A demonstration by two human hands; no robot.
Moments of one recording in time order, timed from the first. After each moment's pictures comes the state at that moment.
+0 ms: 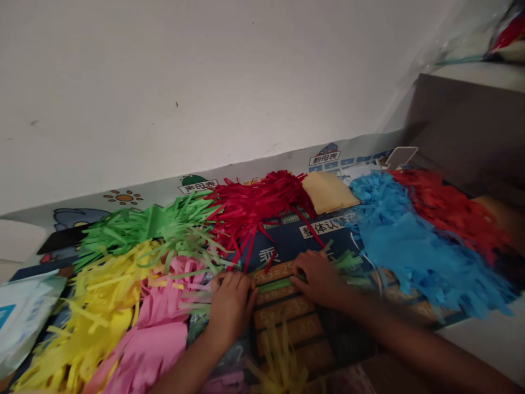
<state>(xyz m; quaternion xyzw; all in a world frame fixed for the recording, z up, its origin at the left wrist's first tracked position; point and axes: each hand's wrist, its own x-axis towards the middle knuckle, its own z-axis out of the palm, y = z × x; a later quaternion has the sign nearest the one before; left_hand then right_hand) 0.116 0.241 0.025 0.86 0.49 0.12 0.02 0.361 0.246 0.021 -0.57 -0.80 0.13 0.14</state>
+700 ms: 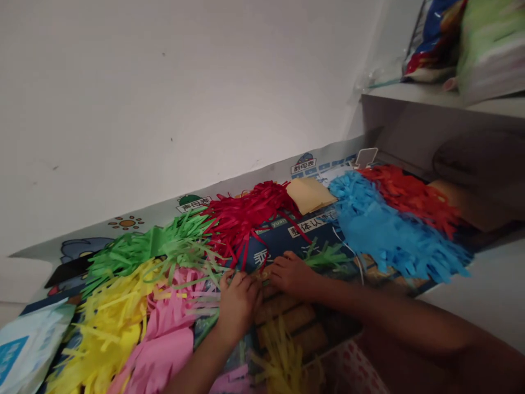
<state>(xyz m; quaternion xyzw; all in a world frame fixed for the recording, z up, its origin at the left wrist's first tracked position) 0.128 0.241 0.032 0.90 0.41 0.16 -0.01 0.340 0.248 0.017 -0.39 -0.91 0.01 0.14</state>
